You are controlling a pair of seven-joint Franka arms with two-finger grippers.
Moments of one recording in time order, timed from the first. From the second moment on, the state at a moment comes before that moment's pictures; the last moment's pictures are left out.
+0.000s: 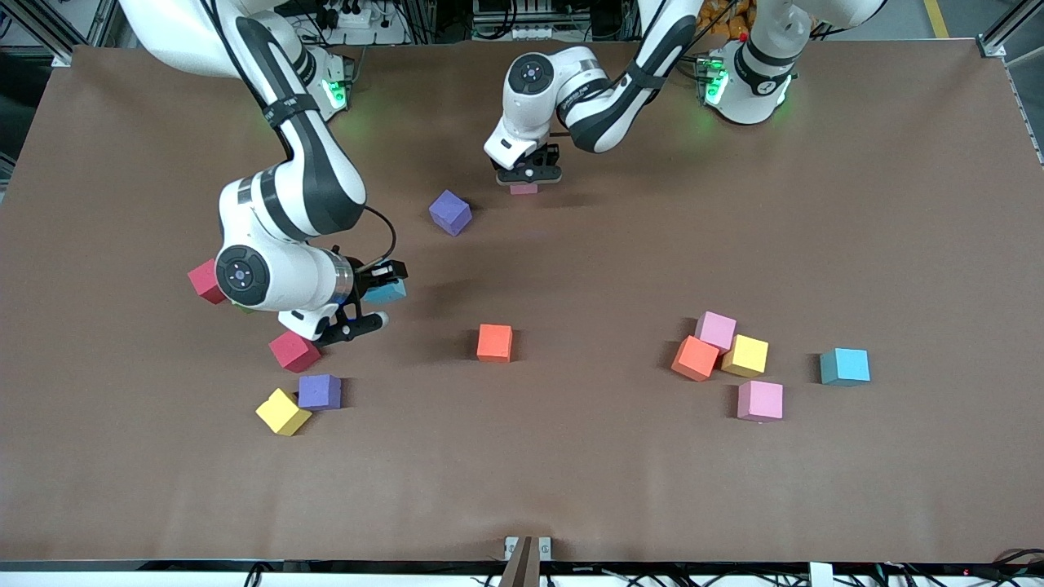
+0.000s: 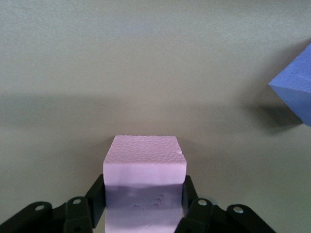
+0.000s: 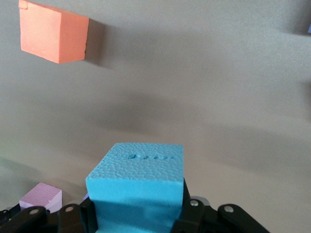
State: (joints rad) left arm -0.76 0.45 -0.39 -2.13 0.02 2.57 -1.20; right arm 0.42 0.42 -0.08 -1.73 0.33 1.88 -0.05
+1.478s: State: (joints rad) left arm -0.37 0.30 -0.36 -2.11 0.09 2.59 -1.07; right arm 0.54 0.41 -0.07 -1.78 0.33 1.94 -0.12
